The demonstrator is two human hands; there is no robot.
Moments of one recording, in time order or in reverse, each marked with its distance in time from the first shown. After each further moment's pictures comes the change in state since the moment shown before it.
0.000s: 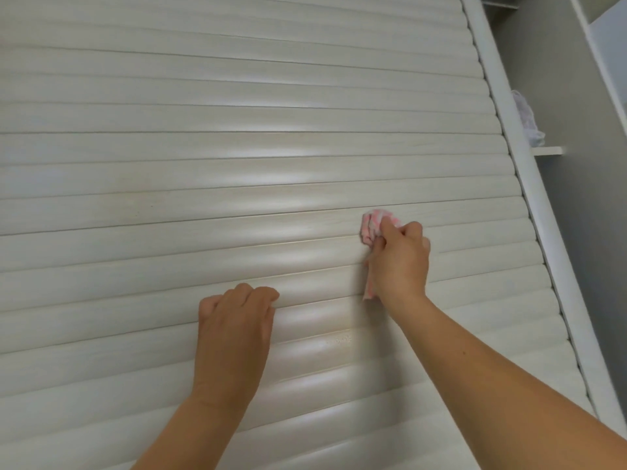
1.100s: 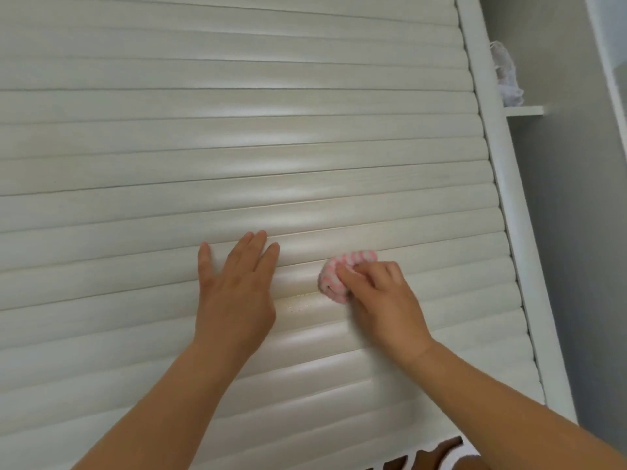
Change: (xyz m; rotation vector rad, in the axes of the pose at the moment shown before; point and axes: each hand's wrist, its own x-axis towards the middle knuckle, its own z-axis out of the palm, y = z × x) left_hand 0.006 0.071 0.035 0.215 -0.308 0.038; right_hand -0.054 0.117 -0.029 -0.066 -0.062 -0.696
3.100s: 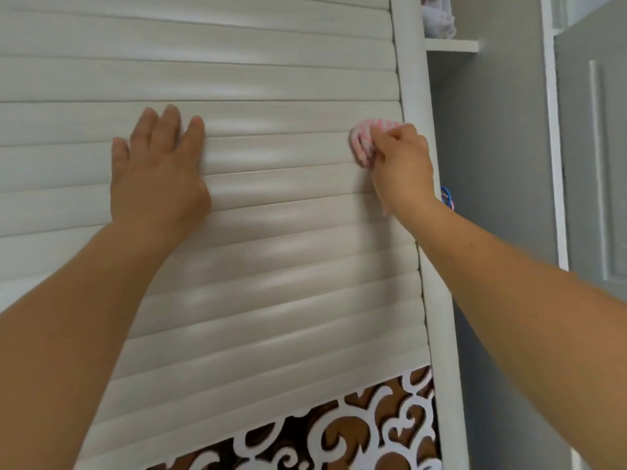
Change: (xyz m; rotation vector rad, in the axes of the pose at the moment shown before) left_hand 0.095 0.092 0.016 0.004 -0.062 -0.116; right_hand 0.063 0.191 -0.059 0.003 0.007 0.540
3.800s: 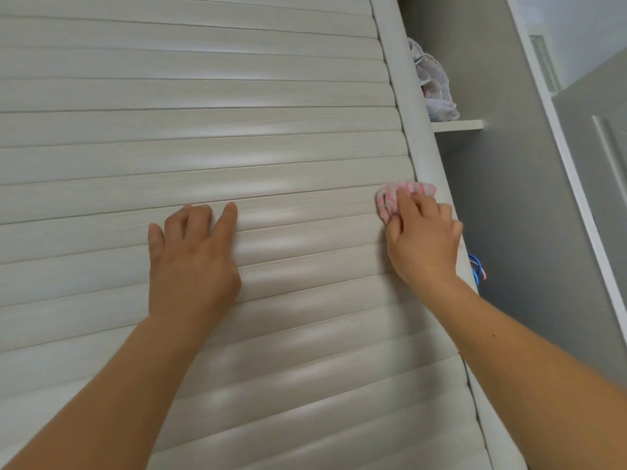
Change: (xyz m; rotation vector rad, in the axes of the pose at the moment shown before) left_hand 0.014 0.001 0.005 0.012 0.216 0.046; right_hand 0.010 0.006 0.018 -0.221 0.069 -0.041
